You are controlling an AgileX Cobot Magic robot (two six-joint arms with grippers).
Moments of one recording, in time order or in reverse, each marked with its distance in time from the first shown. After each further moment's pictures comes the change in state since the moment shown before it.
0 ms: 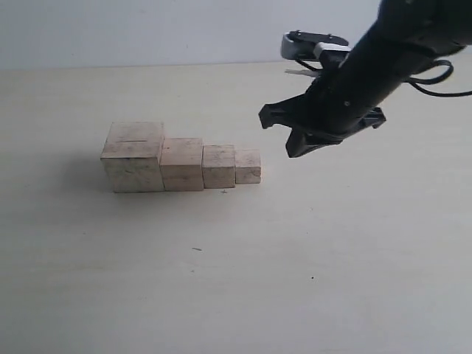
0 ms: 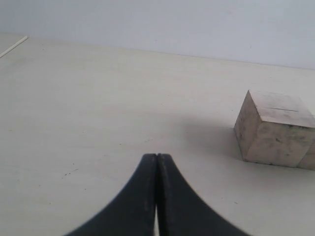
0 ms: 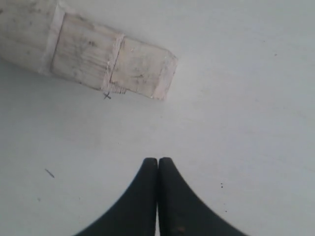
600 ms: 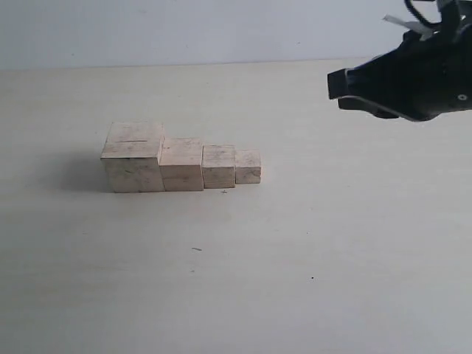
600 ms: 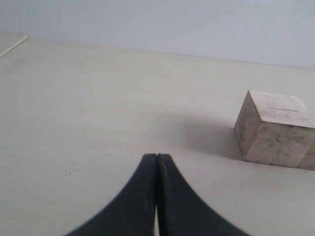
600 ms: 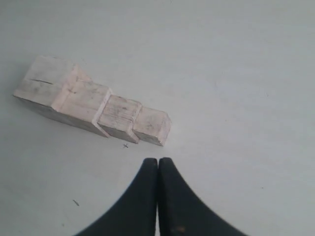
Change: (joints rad) left arm 0.000 0.000 0.000 0.000 0.000 0.000; right arm 0.000 -0.556 0.368 0.050 -0.296 -0.072
